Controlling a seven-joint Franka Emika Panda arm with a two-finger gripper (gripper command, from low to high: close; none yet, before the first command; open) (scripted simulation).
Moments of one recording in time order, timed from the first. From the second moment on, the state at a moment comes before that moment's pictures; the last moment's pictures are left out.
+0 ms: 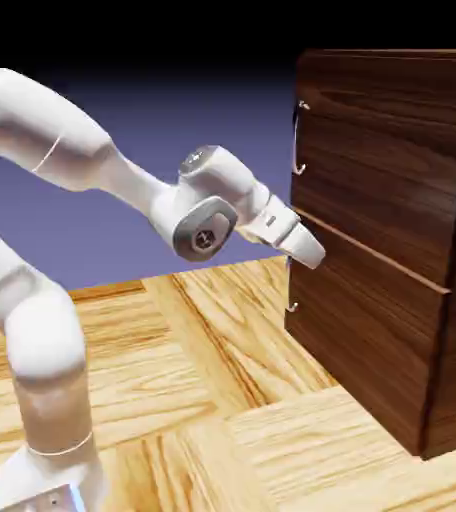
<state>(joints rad) -0.05 -0.60 0.08 -2.76 0.12 3.05 0.86</state>
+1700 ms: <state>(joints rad) -1.25 -1.11 1.46 -1.86 2.14 3.20 2.89</state>
